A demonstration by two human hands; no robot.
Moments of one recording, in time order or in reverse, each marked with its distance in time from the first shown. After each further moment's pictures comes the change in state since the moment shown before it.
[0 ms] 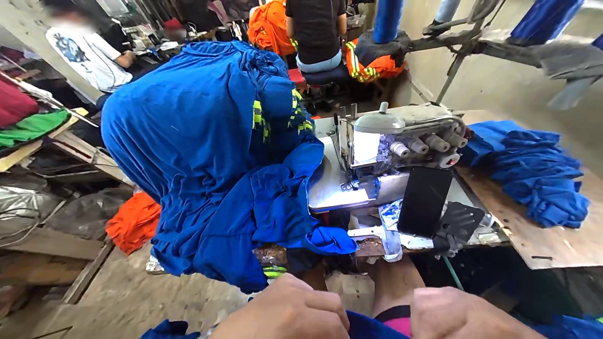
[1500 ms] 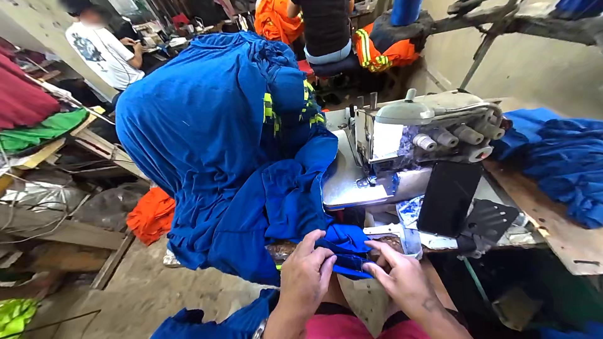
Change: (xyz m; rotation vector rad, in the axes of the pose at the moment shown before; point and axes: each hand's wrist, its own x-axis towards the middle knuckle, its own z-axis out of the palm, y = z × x) left_hand -0.026 -0.088 0.084 0.553 0.627 -0.663; right_hand 0.008 0.123 0.077 -0.610 0.566 0.774
